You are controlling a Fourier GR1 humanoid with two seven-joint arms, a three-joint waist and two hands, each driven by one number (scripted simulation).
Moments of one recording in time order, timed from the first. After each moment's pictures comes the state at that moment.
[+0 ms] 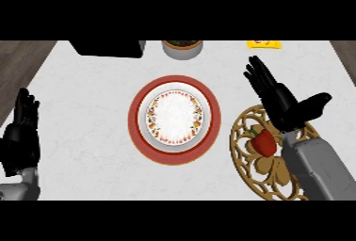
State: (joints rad) left arm -0.07 0.38 0.02 -1.45 0.15 0.41 -0.11; right arm -0.40 -0.32 0.23 -1.35 -0.38 -0.04 -0.05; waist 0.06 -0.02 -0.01
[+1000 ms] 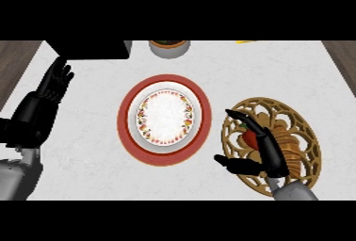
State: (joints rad) left arm -0.23 0.45 -0.09 -1.59 0.21 0.13 0.03; right arm -0.14 -0.29 0.41 -1.39 0.04 -0.32 -0.34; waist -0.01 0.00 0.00
